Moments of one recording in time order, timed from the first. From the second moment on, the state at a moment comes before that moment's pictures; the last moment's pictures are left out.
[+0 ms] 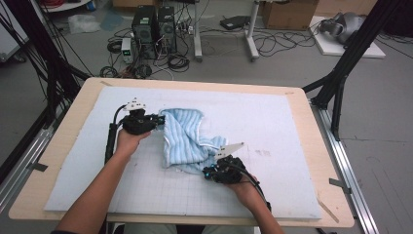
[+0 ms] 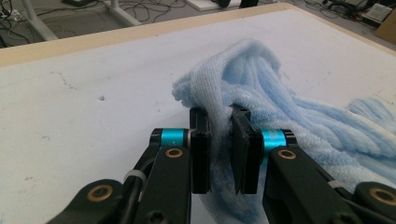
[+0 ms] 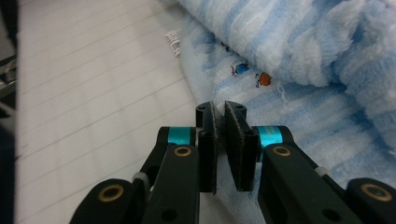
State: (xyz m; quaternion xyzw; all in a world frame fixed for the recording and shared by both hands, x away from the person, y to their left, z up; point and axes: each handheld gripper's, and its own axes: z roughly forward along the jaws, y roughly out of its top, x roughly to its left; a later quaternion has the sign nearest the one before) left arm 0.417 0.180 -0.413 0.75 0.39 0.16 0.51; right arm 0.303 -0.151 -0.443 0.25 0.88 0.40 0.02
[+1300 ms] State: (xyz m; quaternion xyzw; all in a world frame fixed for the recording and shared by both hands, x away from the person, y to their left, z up) left arm 0.394 0.199 -0.419 0.74 0.41 0.17 0.51; right arm 0.410 -0.132 -0.413 0.34 0.84 0.37 0.20
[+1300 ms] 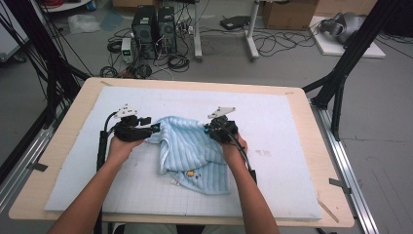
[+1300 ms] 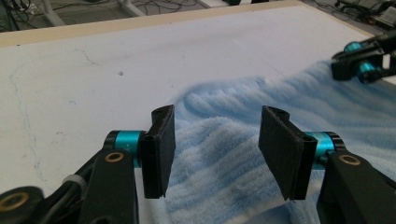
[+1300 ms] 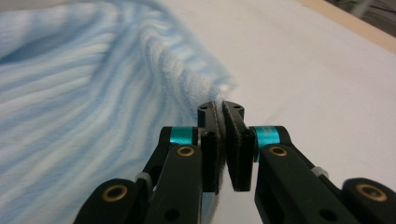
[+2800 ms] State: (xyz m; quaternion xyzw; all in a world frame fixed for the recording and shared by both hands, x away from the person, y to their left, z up) left arm 0.394 0.131 -0.427 0.77 0.33 0.11 0.53; right arm 0.321 -0.216 -0.427 0.40 0.78 0.42 0.23
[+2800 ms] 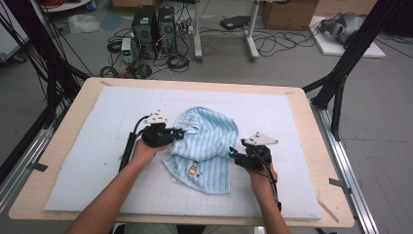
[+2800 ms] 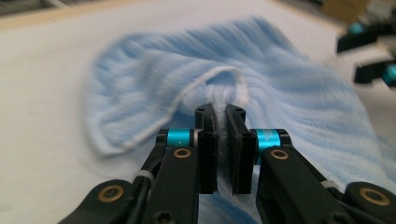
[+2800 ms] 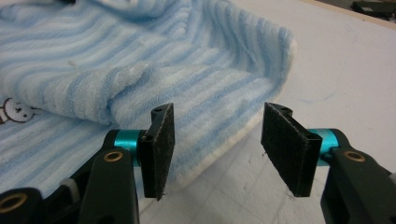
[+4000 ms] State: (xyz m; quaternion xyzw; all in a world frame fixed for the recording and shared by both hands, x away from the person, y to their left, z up) left arm 0.433 0.188 -0.441 0.70 0.45 0.20 0.52; right arm 0.398 -0.160 -0.435 0.37 0.81 0.41 0.18
